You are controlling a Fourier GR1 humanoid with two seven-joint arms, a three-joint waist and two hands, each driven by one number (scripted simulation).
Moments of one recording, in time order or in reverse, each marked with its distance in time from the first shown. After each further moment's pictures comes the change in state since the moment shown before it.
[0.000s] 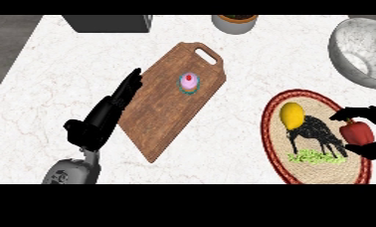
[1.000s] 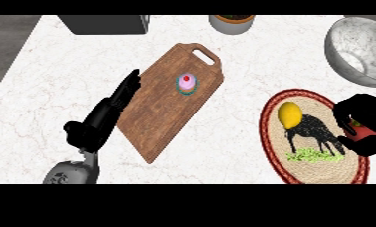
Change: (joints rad) left arm 0.016 -0.018 0.015 -0.019 -0.026 -0.009 0.010; right arm 0.059 -0.028 0.124 -0.321 0.256 -0.299 -0.099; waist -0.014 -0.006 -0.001
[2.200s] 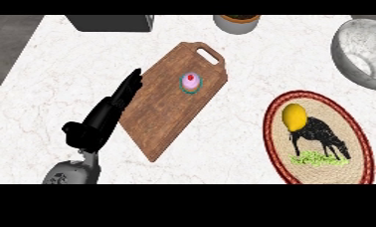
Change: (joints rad) left arm -0.003 -0.009 0.003 -0.015 -0.005 -0.022 0.009; right arm -0.196 -0.039 -0.426 -0.043 -0.374 0.086 0.170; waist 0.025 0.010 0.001
